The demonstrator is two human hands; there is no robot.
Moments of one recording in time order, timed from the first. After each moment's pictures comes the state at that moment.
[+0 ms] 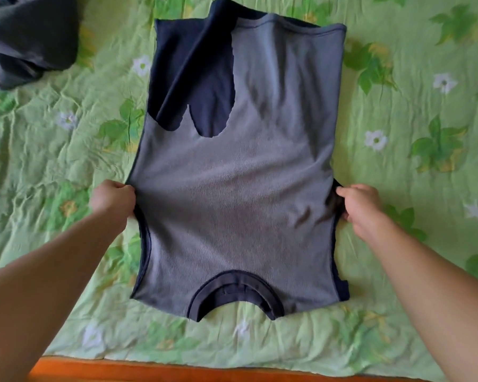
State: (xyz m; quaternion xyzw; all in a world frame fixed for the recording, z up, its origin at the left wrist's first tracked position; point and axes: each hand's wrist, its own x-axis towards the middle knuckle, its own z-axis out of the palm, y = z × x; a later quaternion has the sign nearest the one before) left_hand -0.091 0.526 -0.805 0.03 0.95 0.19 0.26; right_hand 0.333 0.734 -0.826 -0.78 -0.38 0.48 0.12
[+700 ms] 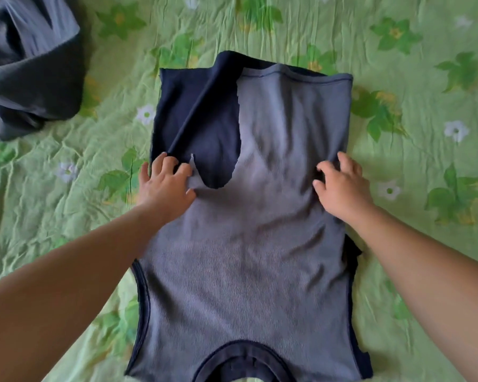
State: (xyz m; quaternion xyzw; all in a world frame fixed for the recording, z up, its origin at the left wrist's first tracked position) left_hand -0.092 0.662 -0.816 0.55 0.82 -0.06 0.13; right_hand 0.239 0.830 -0.815 -0.56 -0.81 0.15 -0.07
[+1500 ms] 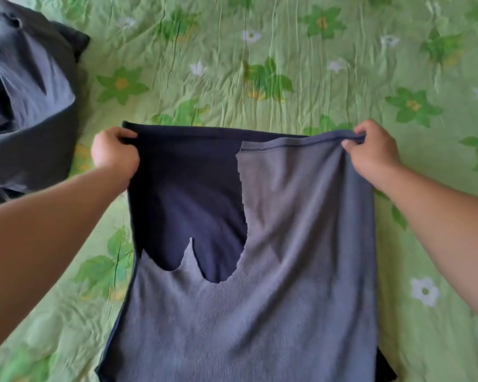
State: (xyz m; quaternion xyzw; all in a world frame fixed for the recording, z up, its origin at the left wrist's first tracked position) left_hand -0.254 0.838 -0.801 0.16 0.91 0.34 0.16; right_hand 0.146 1.064 -0.810 -0.65 -0.72 0.23 0.14
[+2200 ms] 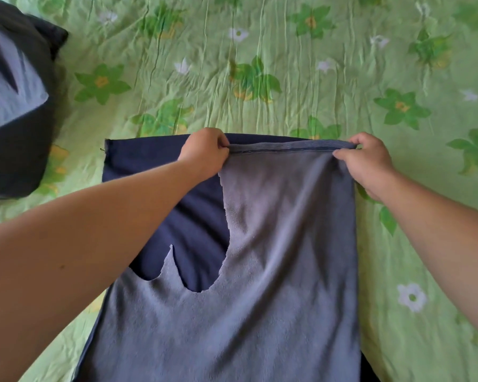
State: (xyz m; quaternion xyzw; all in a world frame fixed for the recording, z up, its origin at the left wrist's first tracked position) left_hand -0.128 0.934 -0.805 0.46 0.82 0.19 0.27; right_hand 0.163 1.068 -0.819 -0.68 -0.63 0.35 0.17
